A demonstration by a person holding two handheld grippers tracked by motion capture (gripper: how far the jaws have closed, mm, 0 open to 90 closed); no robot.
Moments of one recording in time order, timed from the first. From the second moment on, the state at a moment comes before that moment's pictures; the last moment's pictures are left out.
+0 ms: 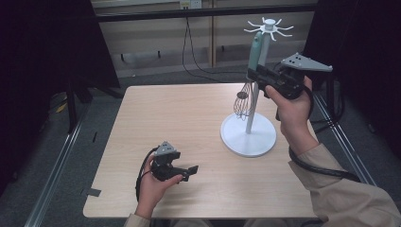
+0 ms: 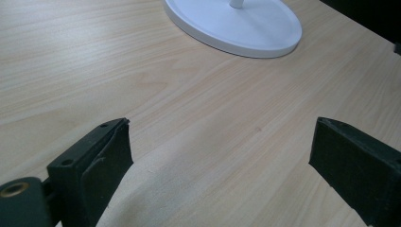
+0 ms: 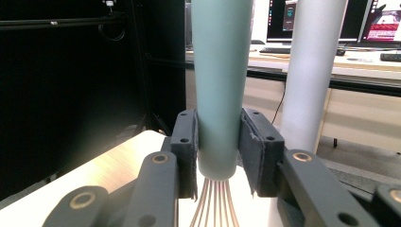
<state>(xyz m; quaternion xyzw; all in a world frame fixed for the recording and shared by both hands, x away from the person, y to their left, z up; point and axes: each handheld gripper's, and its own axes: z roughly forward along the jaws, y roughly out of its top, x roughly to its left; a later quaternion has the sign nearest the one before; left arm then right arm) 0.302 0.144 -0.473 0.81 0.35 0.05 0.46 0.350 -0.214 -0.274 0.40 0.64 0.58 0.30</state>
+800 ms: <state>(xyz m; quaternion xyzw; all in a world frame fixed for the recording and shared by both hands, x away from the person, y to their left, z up) 0.307 0.135 -0.472 0.81 0.35 0.05 0.47 0.334 -0.227 -0.285 0.40 0.65 0.57 0.30</state>
